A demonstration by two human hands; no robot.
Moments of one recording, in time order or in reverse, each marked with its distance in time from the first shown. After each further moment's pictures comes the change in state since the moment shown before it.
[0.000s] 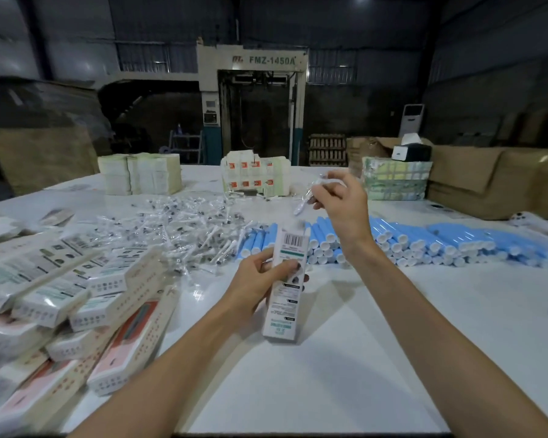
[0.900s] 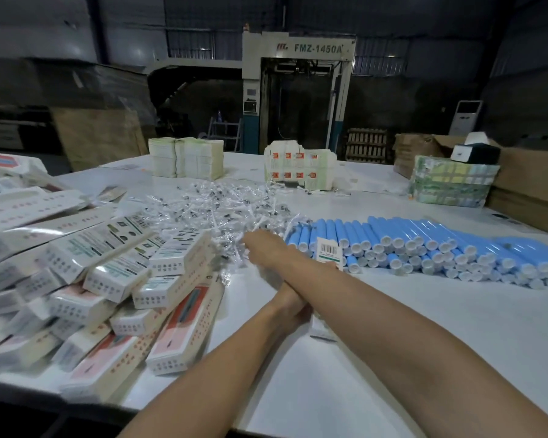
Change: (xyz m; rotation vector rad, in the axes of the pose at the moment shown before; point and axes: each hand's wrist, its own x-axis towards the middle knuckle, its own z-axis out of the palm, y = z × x) left_hand 0.014 -0.036 -0.016 -0.258 0.211 -0.271; right_hand -0.025 0.106 0.217 -1.184 -1.018 -0.044
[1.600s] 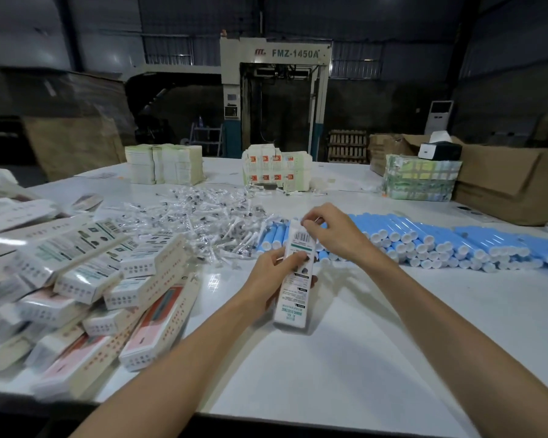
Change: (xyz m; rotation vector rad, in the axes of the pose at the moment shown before) left_hand -0.024 0.023 0.011 0.200 -0.083 0.180; right_hand -0.151 0.120 -0.067 0.487 0.457 0.135
